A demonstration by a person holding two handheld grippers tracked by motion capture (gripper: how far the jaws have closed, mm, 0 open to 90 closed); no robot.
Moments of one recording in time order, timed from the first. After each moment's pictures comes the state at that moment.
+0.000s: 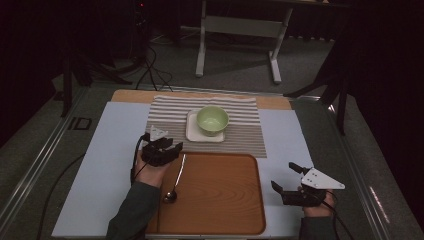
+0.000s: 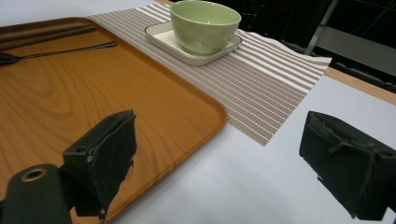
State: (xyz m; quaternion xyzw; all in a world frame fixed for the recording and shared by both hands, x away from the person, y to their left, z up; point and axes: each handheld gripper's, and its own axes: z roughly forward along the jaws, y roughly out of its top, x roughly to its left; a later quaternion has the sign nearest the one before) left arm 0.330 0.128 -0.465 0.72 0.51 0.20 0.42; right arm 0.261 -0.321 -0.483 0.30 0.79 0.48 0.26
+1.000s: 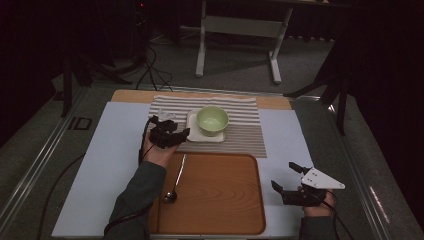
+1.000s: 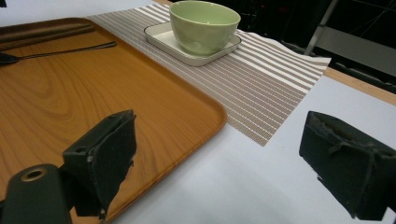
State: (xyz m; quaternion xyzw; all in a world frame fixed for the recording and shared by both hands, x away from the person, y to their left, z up) left arm 0.382 0.116 -0.456 0.73 0.50 0.19 0.43; right arm 0.261 -0.322 -0.483 0.30 0.79 0.48 0.26
